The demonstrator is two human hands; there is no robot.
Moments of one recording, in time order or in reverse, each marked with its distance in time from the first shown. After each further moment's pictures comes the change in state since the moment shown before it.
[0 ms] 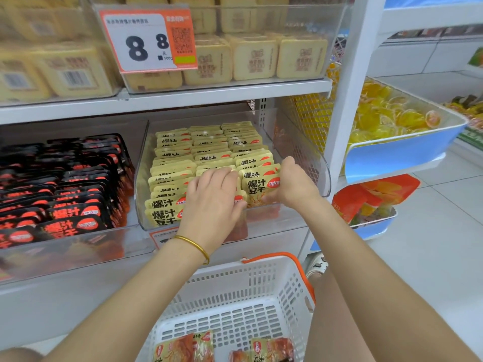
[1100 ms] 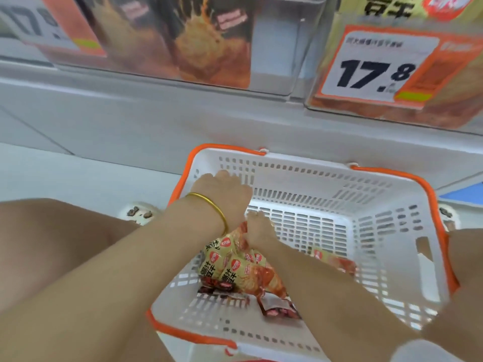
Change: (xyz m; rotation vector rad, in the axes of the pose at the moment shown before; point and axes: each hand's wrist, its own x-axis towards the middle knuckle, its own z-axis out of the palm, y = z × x) left_hand -0.207 -0.113 0.079 0.180 -0.986 -0.184; right_hand -0.120 0.044 0.462 -0.364 -0.691 -0.232
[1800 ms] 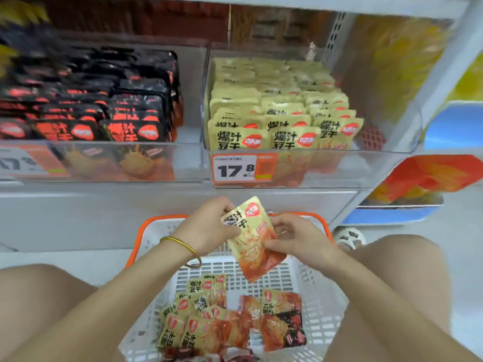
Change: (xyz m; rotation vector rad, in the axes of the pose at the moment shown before) left_hand -0.018 0.042 -0.093 -0.967 0.189 0.042; right_hand -0.211 0.070 -0.238 0.833 0.187 -0.170
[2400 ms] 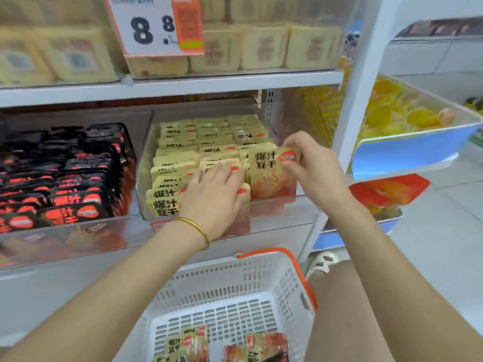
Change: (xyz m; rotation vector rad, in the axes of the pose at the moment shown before) left_hand 0.066 0.137 -0.018 0.817 0.401 0.431; right_hand 0.005 -0.095 -0.161 -0.541 0.771 -0.447
